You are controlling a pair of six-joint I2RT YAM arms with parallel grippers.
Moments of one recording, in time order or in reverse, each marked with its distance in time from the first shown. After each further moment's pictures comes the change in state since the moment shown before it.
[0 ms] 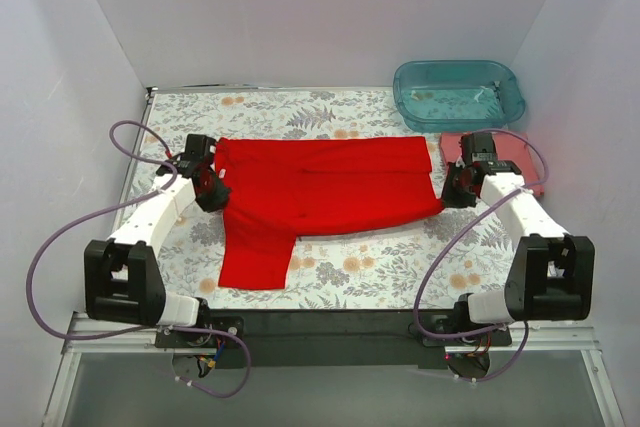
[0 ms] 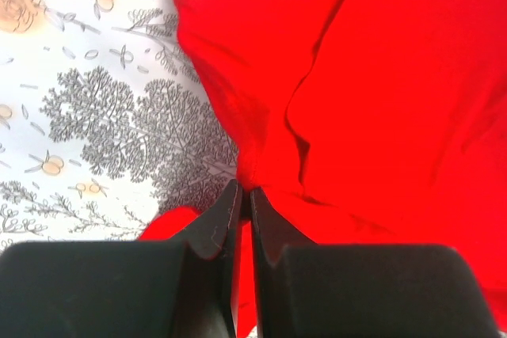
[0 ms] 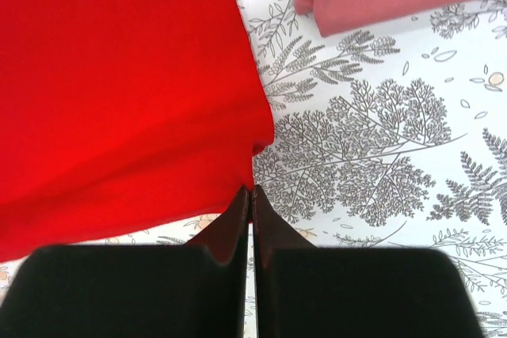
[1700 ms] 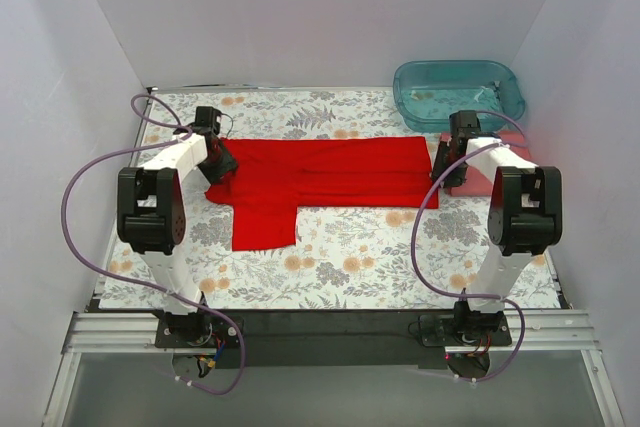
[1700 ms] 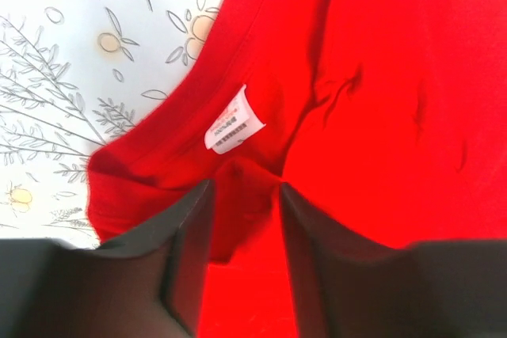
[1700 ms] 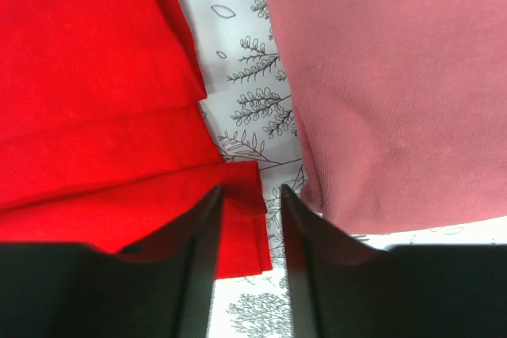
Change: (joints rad) left arm 0.066 0.529 0.367 0.113 0.017 0.072; right arm -0.017 0.472 0.302 0.102 0.032 -0.006
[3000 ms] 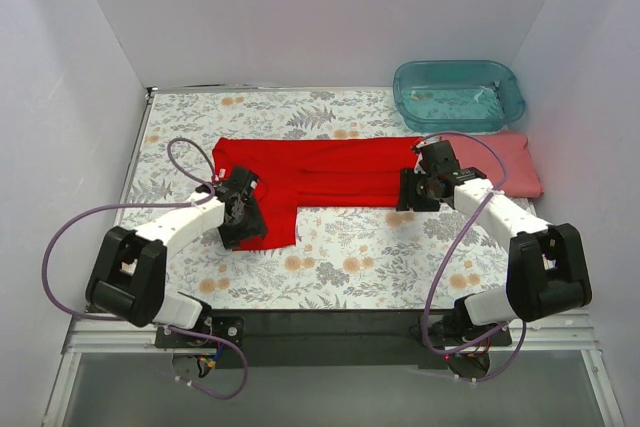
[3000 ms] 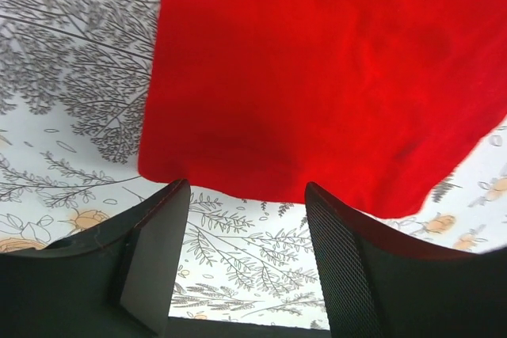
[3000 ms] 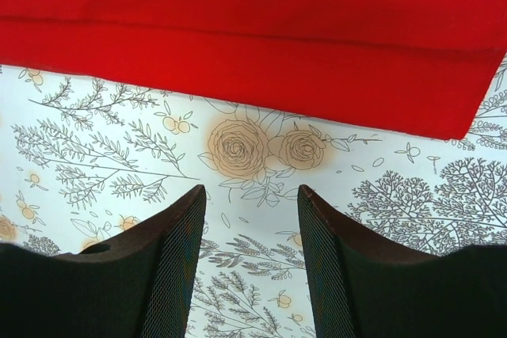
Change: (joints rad) left arm -0.341 -0.481 -0.546 -0.066 0.019 -0.079; right arm 0.278 -0.419 -0.349 0.063 -0.131 -0.008
